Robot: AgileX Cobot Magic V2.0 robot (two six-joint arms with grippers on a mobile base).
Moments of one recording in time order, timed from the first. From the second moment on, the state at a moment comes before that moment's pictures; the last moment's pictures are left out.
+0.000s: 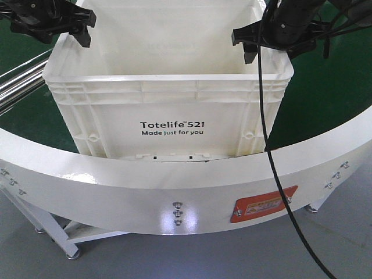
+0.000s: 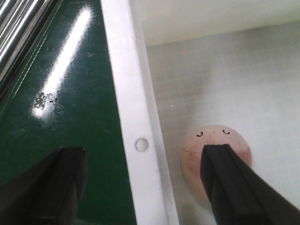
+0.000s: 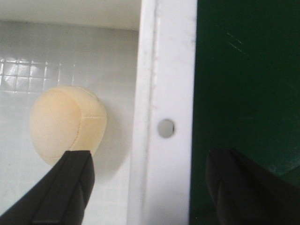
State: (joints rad) left arm -0.15 1.93 -2.04 0.00 1.25 -0.01; right arm 0.31 1.97 -1.96 -0.19 1.20 0.20
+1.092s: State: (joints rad) left arm -0.15 1.99 -2.04 0.00 1.25 -0.04; right arm 0.31 1.97 -1.96 -0.19 1.20 0.18
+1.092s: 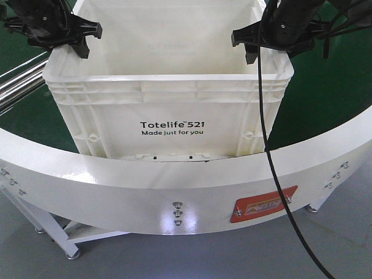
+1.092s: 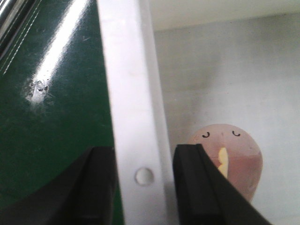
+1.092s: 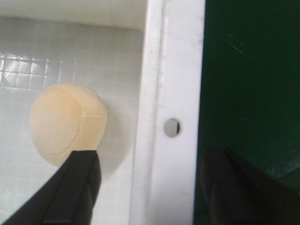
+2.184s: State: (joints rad) left arm -0.16 1.84 -2.05 -0.01 1.29 -0.06; right arm 0.31 1.85 -1.96 -0.16 1.24 0.19
